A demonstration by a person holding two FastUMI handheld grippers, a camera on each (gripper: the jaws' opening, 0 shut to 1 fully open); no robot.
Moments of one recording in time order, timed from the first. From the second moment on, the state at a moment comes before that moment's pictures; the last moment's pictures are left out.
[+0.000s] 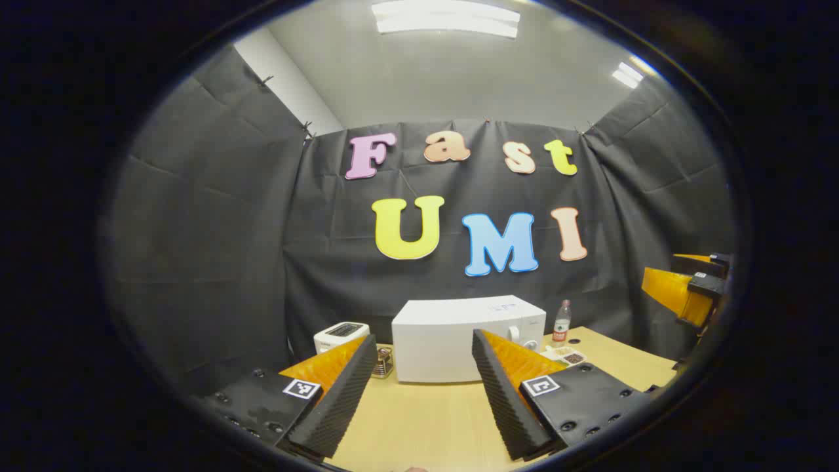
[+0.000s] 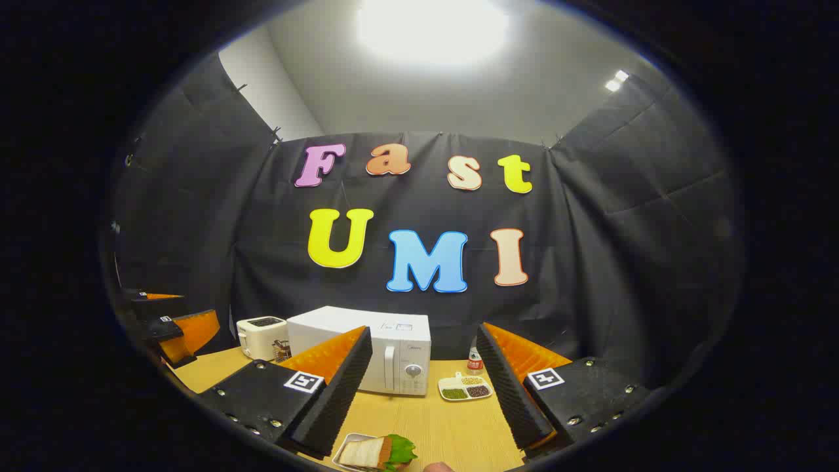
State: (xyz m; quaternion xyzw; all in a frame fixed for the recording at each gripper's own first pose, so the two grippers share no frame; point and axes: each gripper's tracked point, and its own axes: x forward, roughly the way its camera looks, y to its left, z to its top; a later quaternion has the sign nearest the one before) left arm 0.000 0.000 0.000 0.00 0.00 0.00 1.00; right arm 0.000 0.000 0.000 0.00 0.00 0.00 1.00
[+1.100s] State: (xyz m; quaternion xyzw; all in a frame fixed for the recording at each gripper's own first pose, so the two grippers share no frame) left arm 0.008 -0.064 0.012 0.00 -0.02 0.01 1.00; right arm -0.002 -0.058 -0.010 0.00 0.00 0.02 1.00
